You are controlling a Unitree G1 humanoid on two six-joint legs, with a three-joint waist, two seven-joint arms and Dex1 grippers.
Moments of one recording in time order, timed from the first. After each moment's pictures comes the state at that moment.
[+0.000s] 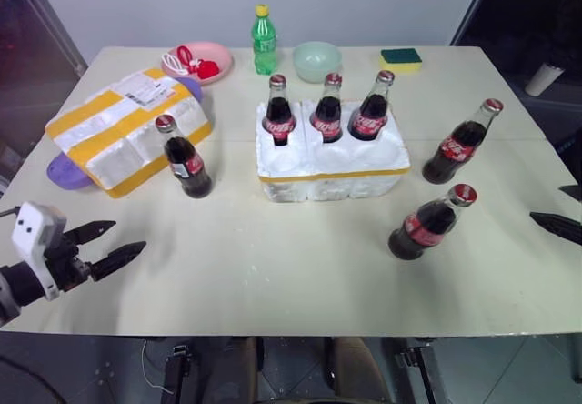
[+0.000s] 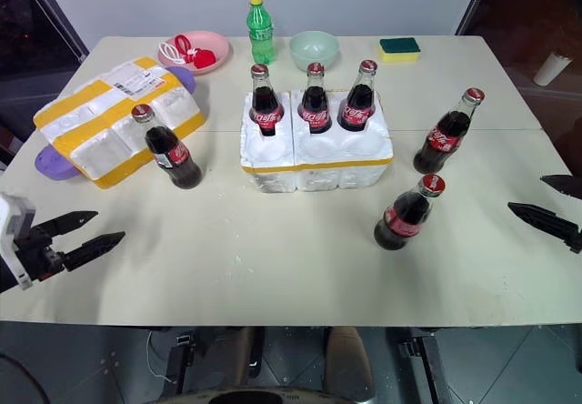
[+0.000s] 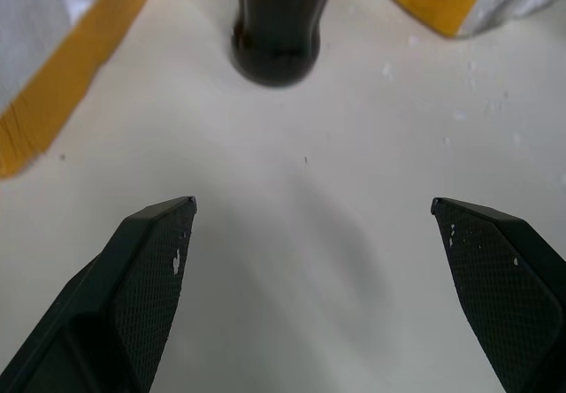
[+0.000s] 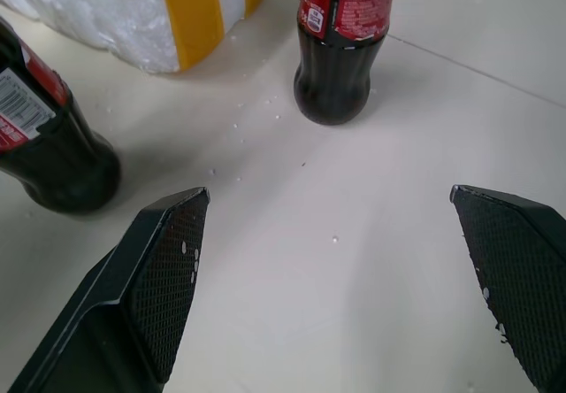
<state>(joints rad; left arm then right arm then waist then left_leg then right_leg) 0.22 0.85 0.62 -0.21 -0.66 0.59 -0.96 0.02 -1.13 -0.67 0.31 0.51 0.38 1.28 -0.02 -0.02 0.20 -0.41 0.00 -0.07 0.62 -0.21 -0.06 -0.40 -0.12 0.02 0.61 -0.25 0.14</state>
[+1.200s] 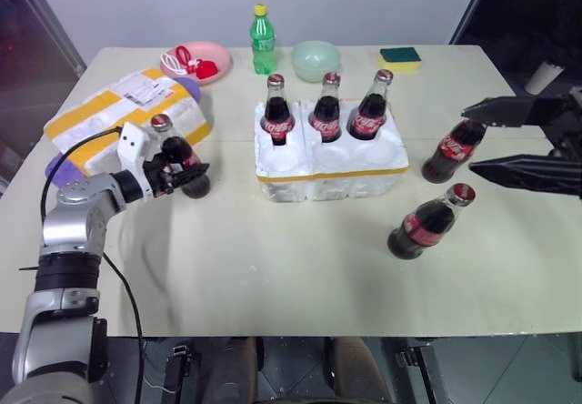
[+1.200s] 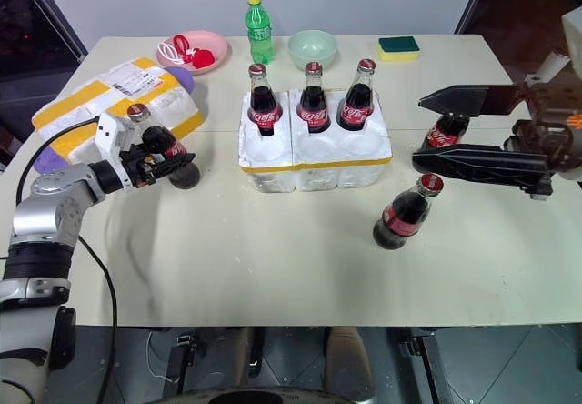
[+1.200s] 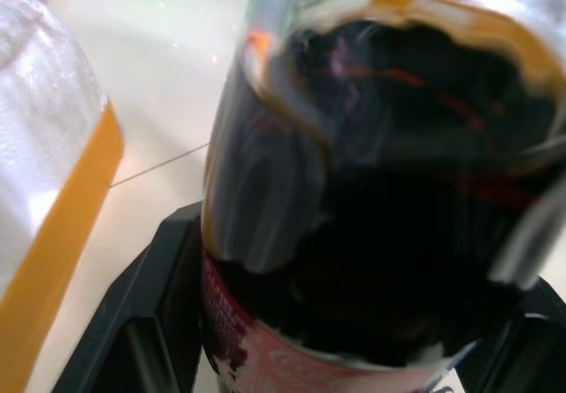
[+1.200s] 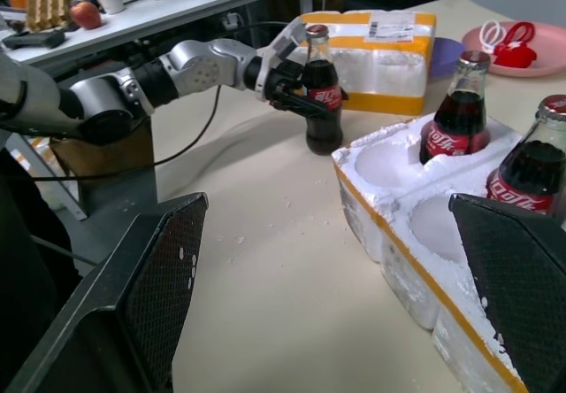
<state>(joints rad) -0.56 0.68 0.15 0.37 -0.41 0.40 -0.97 -0.47 -1.26 -0.54 -0.29 1.17 1.05 1.13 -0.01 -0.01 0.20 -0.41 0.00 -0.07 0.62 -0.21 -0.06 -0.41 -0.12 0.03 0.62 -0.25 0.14</state>
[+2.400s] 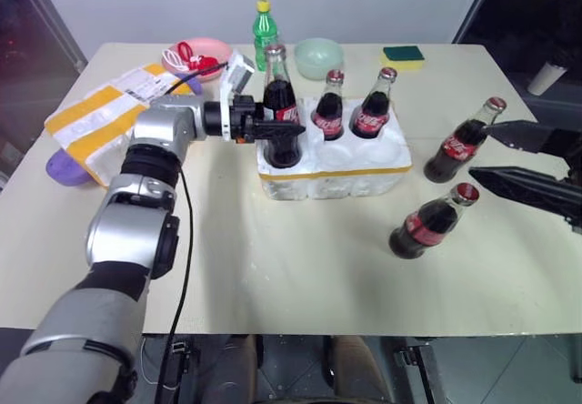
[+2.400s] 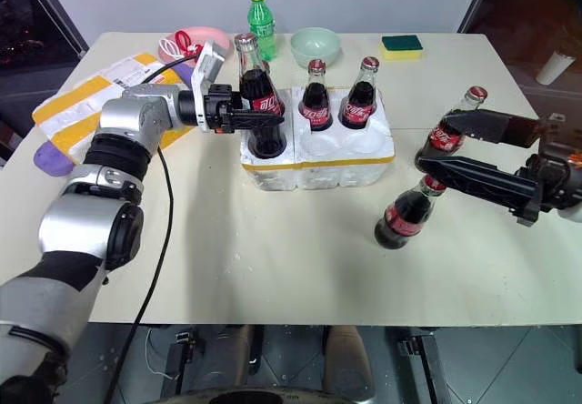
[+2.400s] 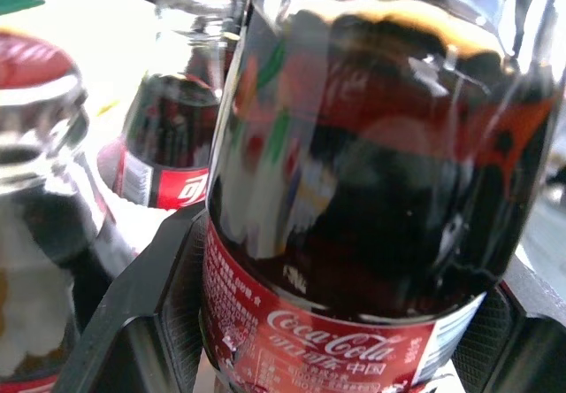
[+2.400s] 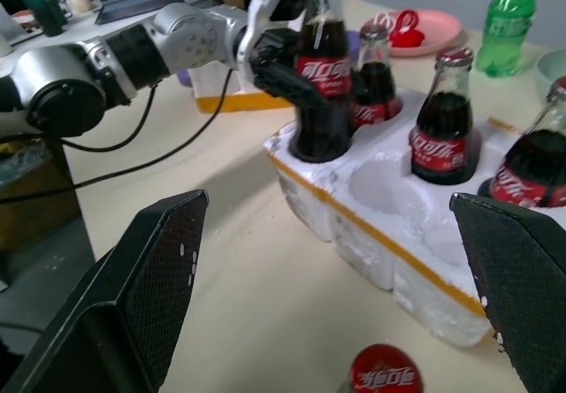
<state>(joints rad) -1.25 0.40 -0.09 0.93 -0.27 0.33 -1.42 -0.17 -1.15 -0.85 -0.45 1.34 1.10 0.79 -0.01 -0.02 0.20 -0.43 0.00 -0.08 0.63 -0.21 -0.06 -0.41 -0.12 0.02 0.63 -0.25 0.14</state>
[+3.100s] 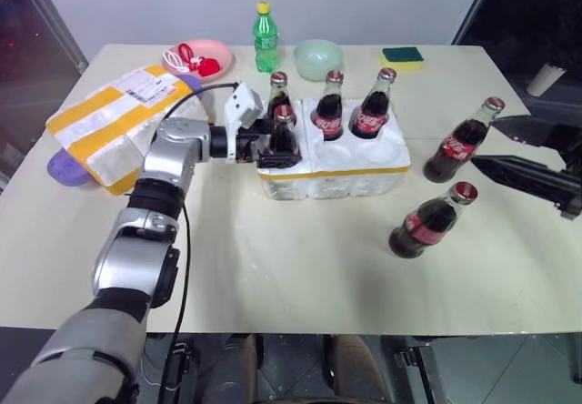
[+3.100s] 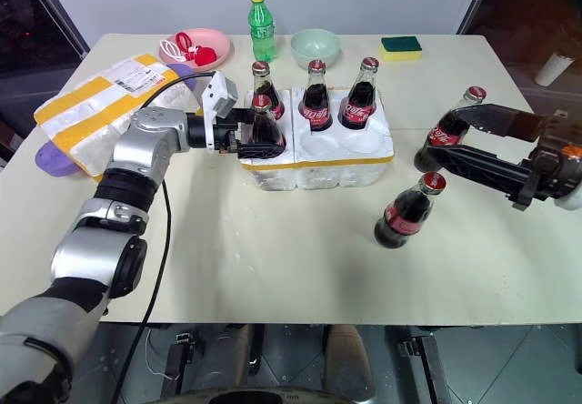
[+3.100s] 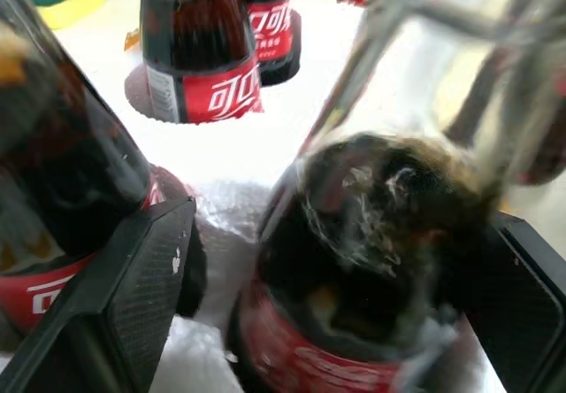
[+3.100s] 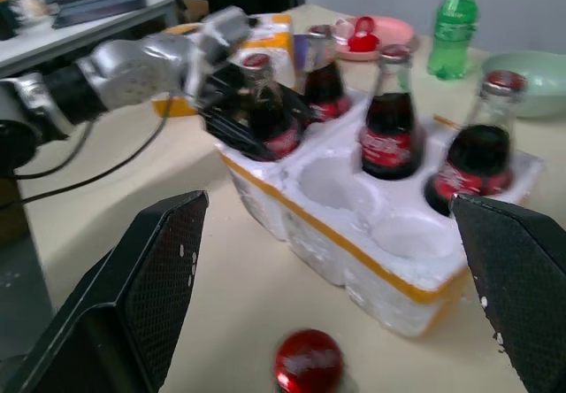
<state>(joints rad) -1.02 0.42 -0.06 0.66 -0.25 0.32 -1.27 -0.14 -1.15 -0.80 -0.37 1.17 0.99 0.86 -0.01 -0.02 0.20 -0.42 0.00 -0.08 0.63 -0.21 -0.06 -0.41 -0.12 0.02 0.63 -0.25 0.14</state>
